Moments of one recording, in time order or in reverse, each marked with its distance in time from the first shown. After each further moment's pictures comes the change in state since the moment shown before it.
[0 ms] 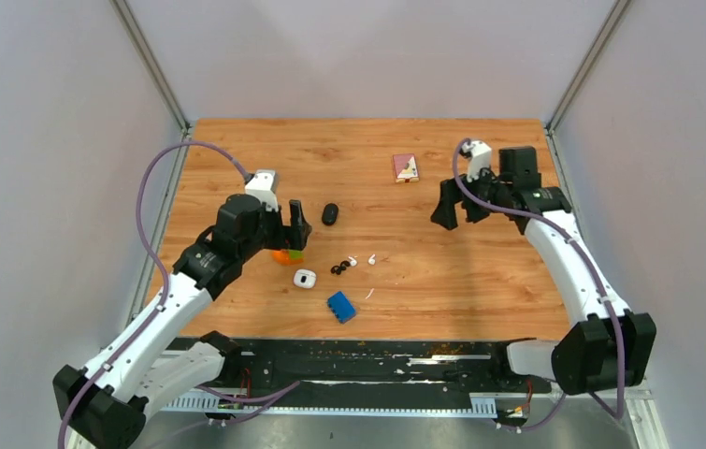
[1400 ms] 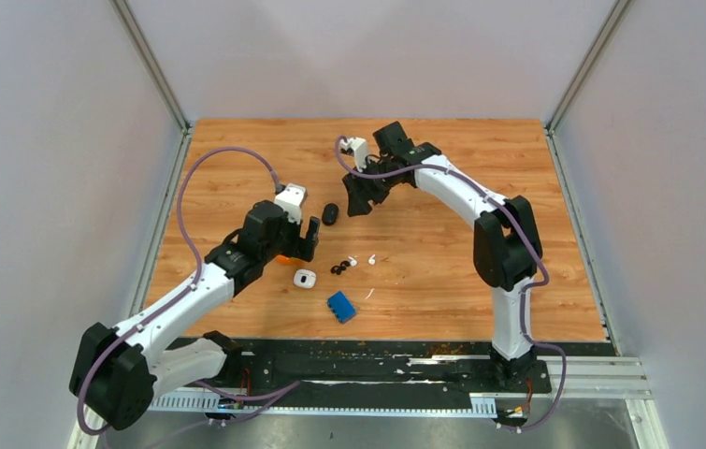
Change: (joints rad) left arm -0.039 0.124 -0.189 0.226 -0.033 0.208; right arm 0.441 0.819 0.639 0.021 -0.043 -0.090
